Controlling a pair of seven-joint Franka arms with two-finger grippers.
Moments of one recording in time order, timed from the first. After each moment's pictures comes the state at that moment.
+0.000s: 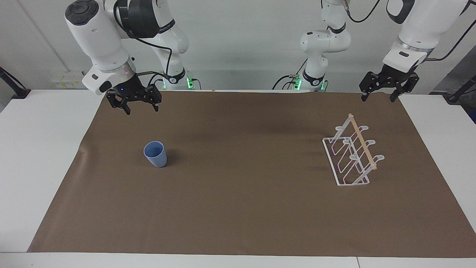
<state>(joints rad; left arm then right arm) 0.01 -0.11 -0.07 -1.68 0.01 1.61 0.04 -0.46 0.03 0.53 -1.63 0.02 1.62 -0.04</state>
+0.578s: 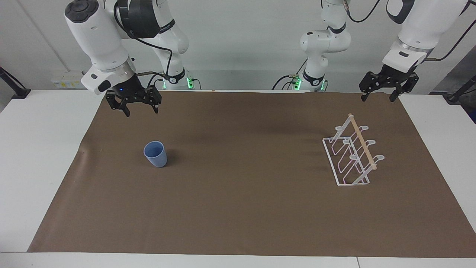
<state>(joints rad) 0.01 -0.11 -0.07 -1.68 0.01 1.61 0.04 -0.46 0.03 0.53 -1.64 0.03 1.68 -0.04</state>
